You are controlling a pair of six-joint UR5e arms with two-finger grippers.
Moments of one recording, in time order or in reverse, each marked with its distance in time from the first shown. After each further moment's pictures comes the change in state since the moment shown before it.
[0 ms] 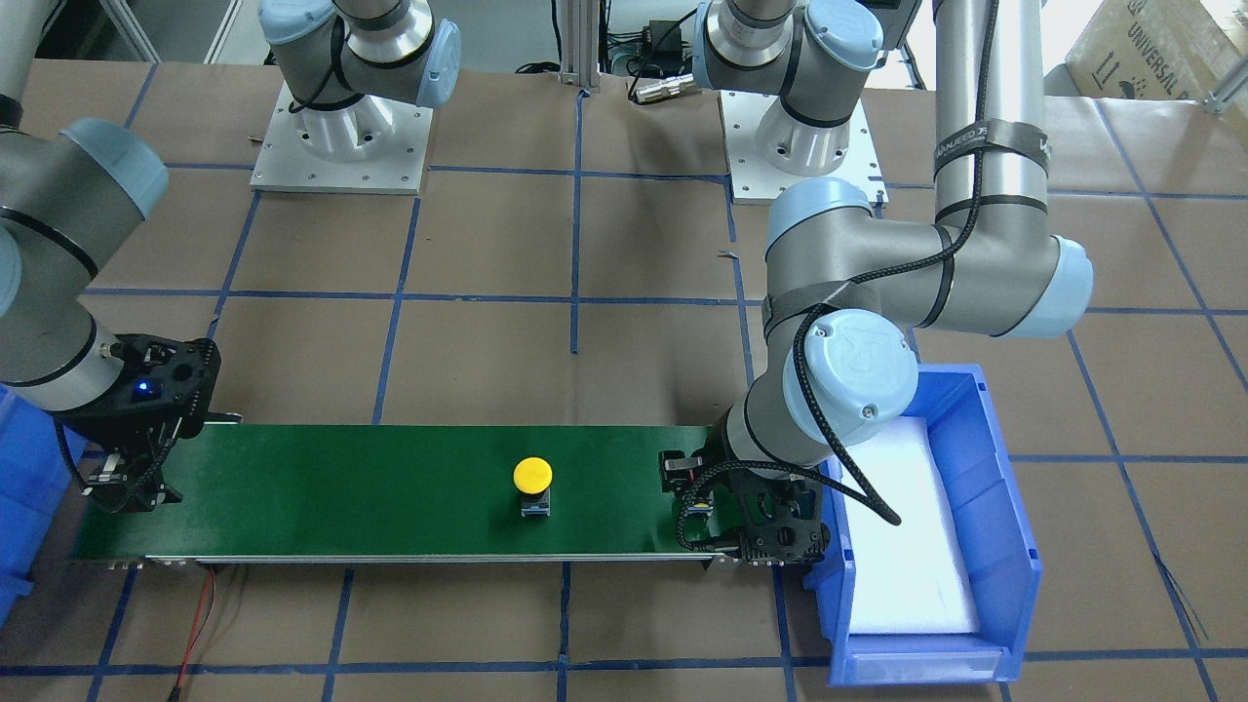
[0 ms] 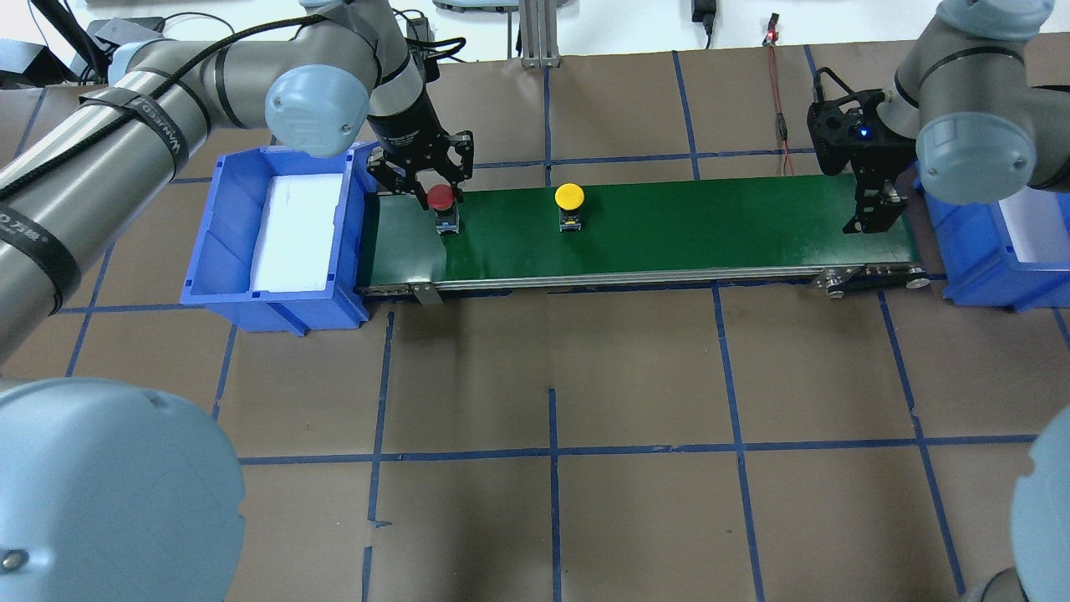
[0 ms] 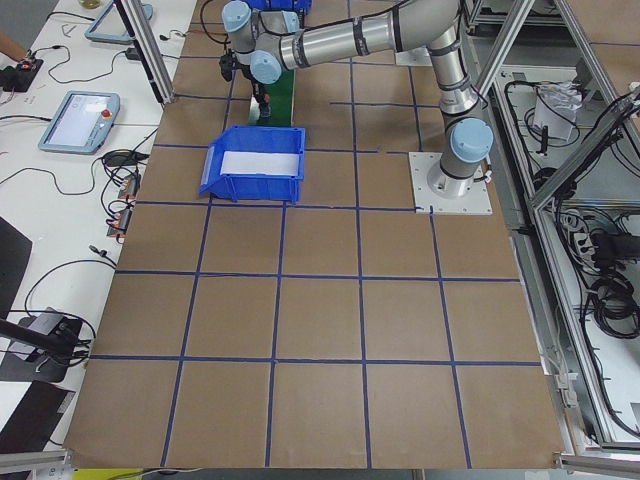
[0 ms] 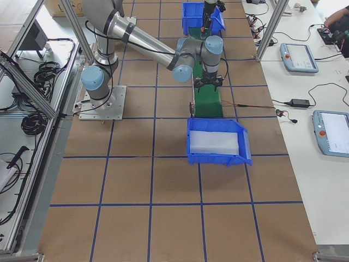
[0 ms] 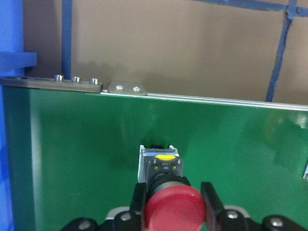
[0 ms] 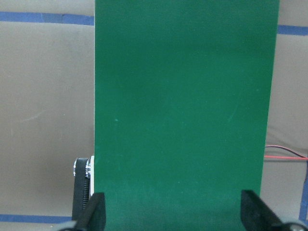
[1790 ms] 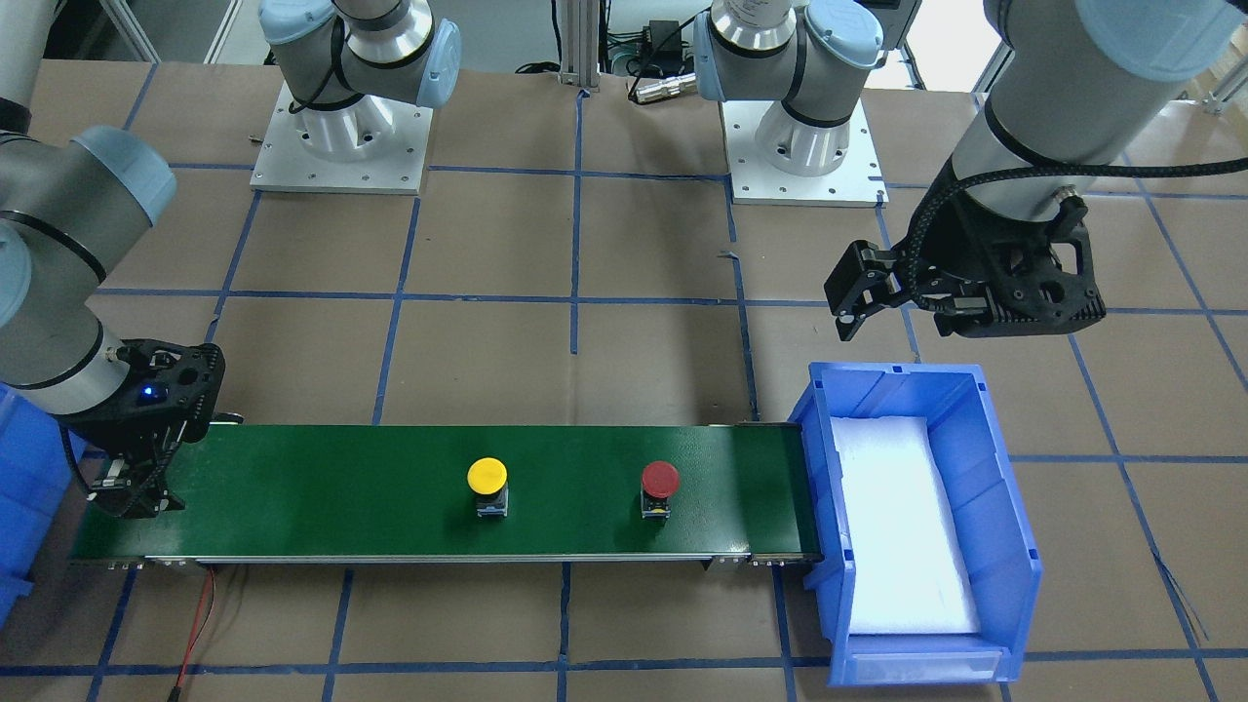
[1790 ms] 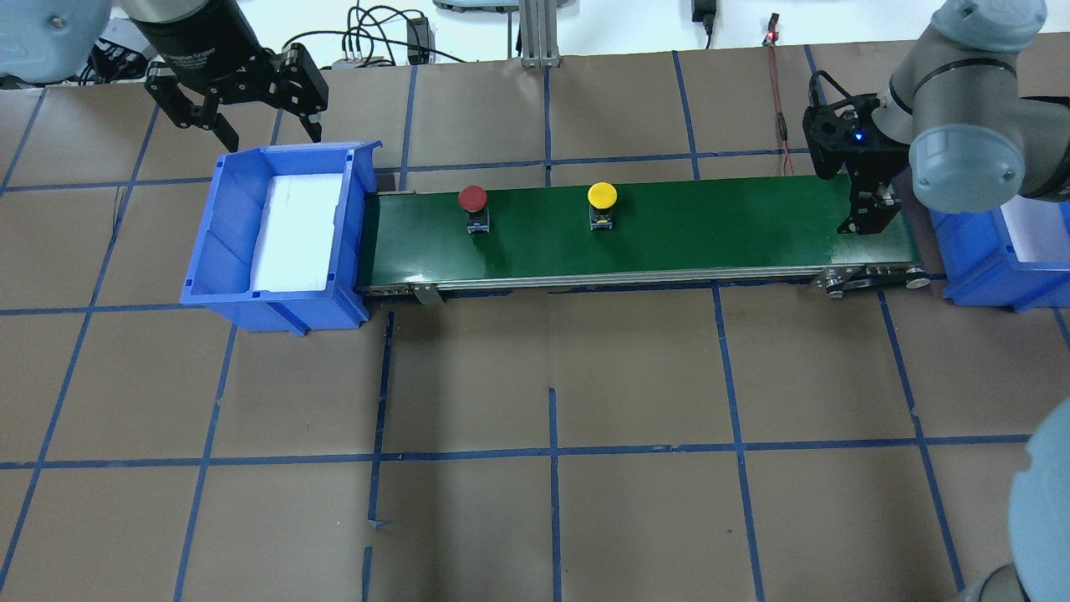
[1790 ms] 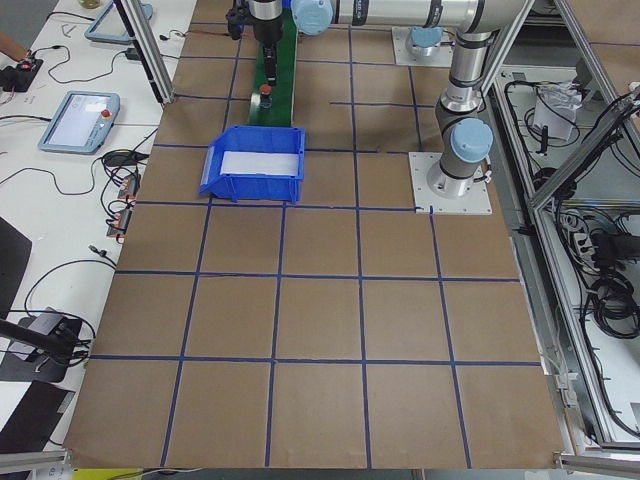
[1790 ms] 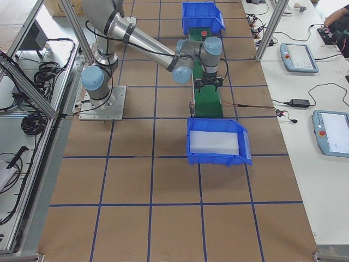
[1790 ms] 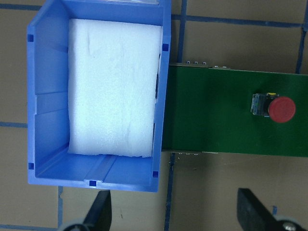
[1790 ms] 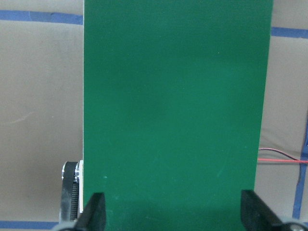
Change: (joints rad) left arm 0.154 0.344 0.019 -0.289 0.119 0.179; right arm 0.001 0.006 0.016 -0.050 0.009 -0.003
